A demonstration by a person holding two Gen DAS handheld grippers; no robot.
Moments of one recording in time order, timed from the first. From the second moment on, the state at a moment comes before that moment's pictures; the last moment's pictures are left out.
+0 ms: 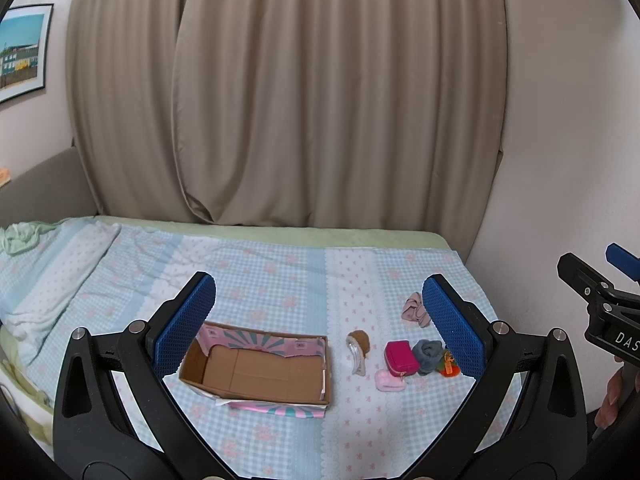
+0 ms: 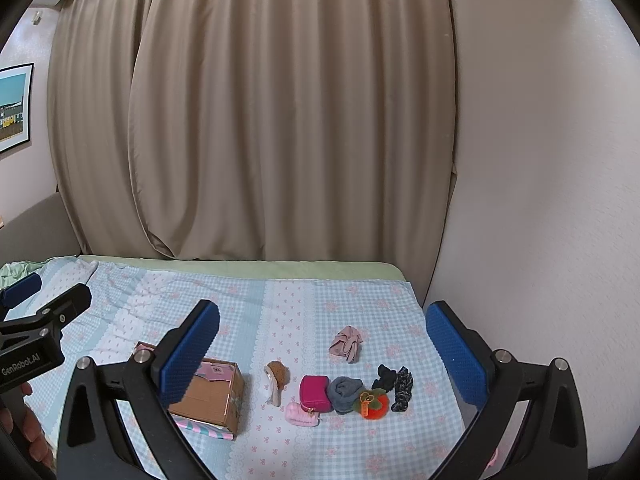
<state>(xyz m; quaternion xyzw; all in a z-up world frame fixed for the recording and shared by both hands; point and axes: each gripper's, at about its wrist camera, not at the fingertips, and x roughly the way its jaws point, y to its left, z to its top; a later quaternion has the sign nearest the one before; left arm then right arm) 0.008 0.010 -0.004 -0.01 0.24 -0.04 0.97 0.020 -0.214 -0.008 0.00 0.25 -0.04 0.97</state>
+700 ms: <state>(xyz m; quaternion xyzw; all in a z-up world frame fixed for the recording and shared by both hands) 0.075 0.005 -0.055 -0.01 0.33 -0.08 0.94 0.053 -0.223 -0.070 0.02 0.34 -0.09 0.94</state>
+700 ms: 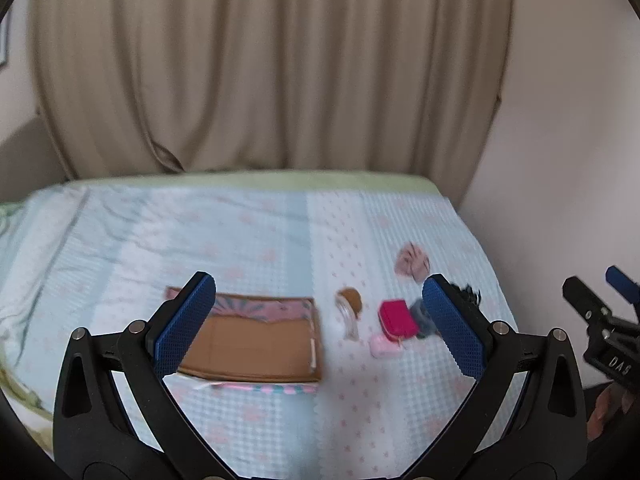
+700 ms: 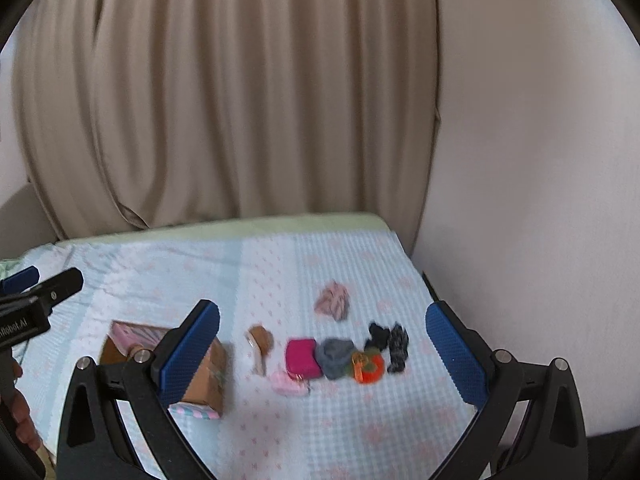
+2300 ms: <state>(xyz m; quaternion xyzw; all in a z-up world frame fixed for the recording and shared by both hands) 0.344 -0.132 -0.483 -0.01 0.63 -0.06 0.77 0.274 -0.316 -0.460 -0.09 0.60 0.24 0.75</state>
